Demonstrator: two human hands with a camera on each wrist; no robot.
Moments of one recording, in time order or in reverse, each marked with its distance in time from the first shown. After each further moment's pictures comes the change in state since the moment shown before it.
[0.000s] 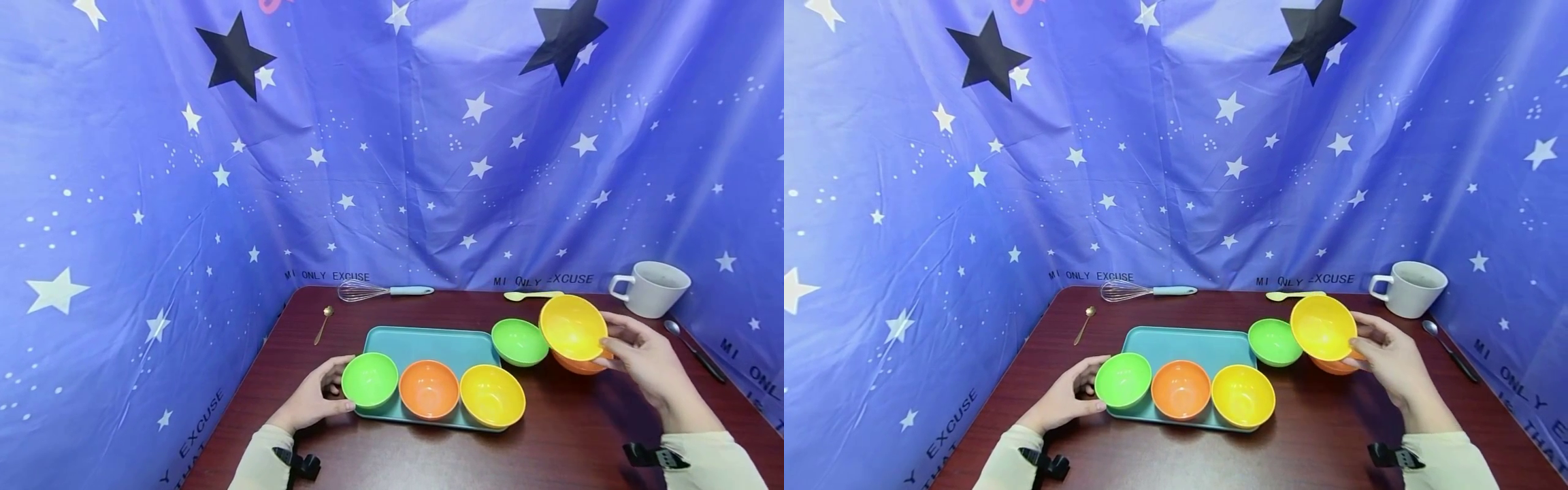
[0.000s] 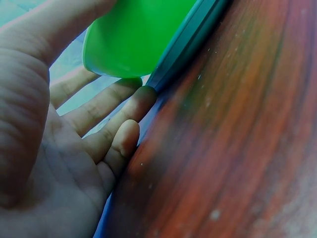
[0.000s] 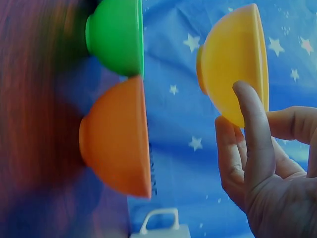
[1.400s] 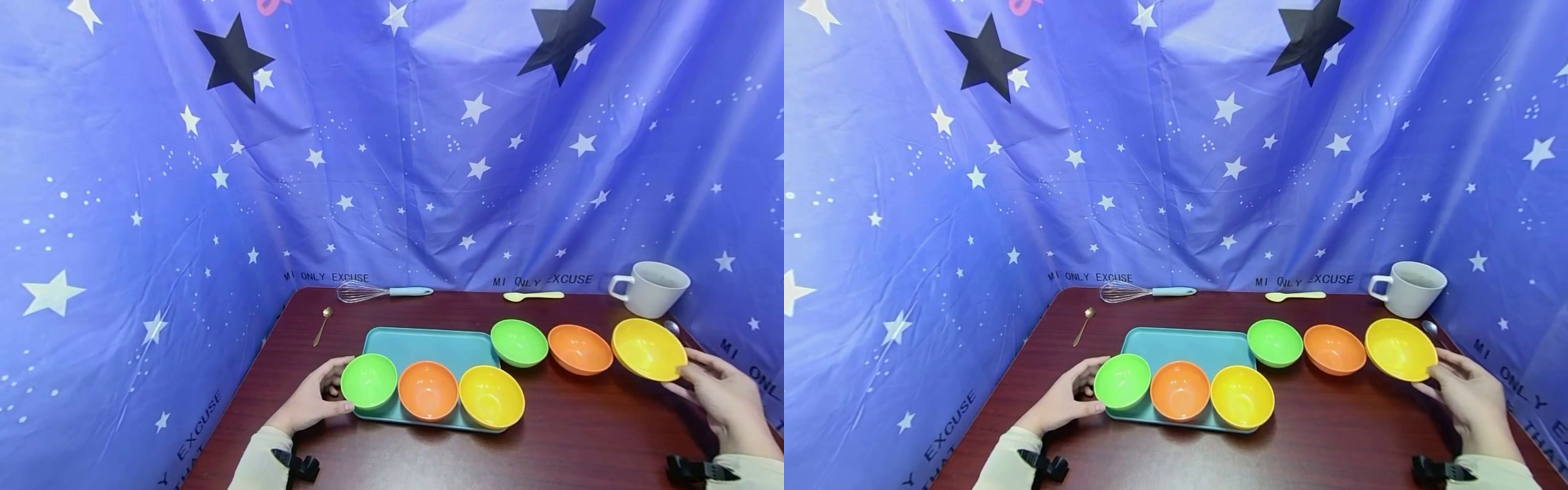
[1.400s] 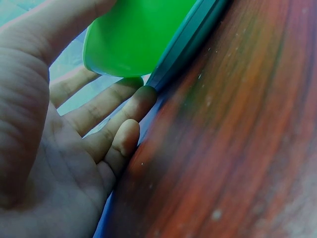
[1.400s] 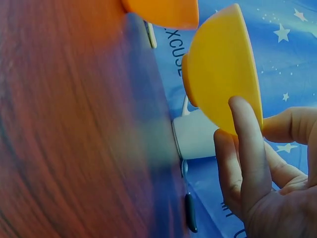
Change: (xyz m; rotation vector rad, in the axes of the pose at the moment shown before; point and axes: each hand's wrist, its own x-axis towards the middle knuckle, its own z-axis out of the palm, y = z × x) left_hand 0.001 -0.007 -0.001 -0.010 -0.009 0.025; right_hand -0.017 0.063 -0.100 0.064 0.403 0.338
